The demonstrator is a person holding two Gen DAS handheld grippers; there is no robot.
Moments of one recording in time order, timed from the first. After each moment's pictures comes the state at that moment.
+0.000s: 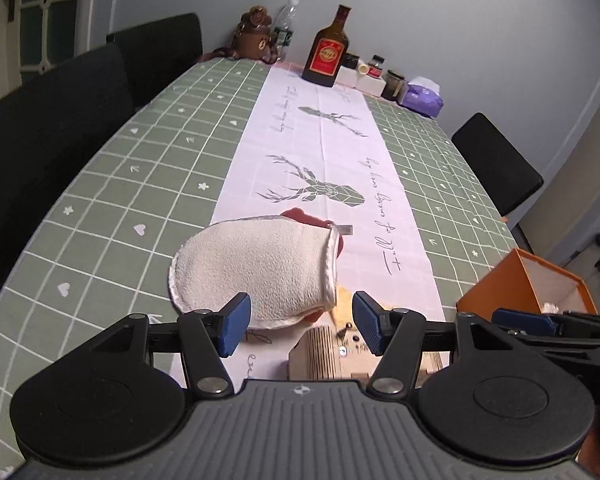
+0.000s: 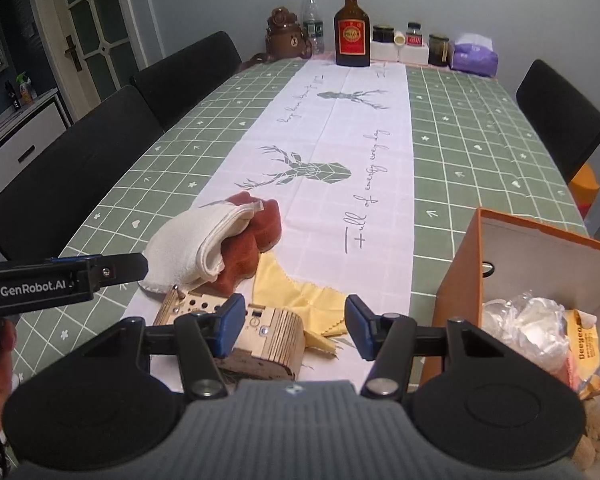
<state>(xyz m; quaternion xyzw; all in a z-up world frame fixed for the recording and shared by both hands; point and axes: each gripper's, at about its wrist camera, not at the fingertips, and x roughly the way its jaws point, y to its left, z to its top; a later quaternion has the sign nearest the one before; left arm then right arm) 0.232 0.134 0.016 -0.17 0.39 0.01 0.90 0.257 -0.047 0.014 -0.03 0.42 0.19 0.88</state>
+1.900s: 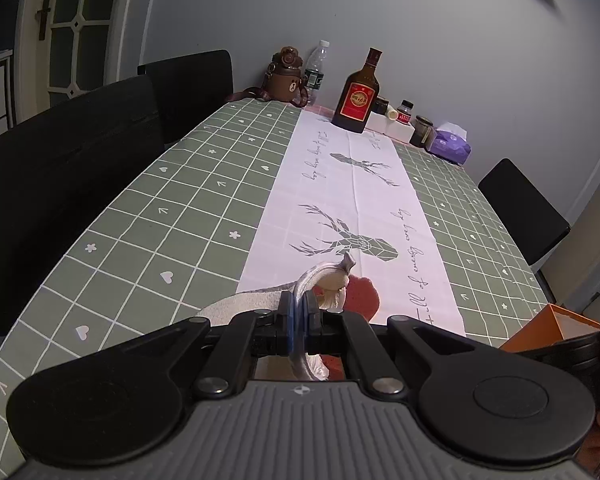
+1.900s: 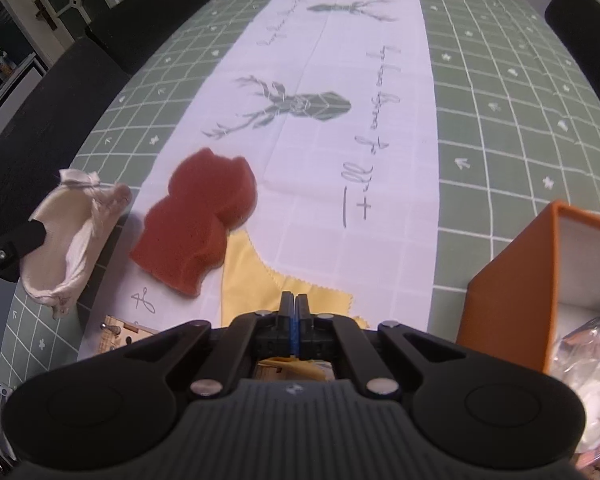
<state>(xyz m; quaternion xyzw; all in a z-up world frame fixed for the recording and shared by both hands) 0.240 0.153 0.016 -0.17 0.33 0.05 0.93 0.348 -0.040 -0.033 -0.02 0.54 0.19 0.82</state>
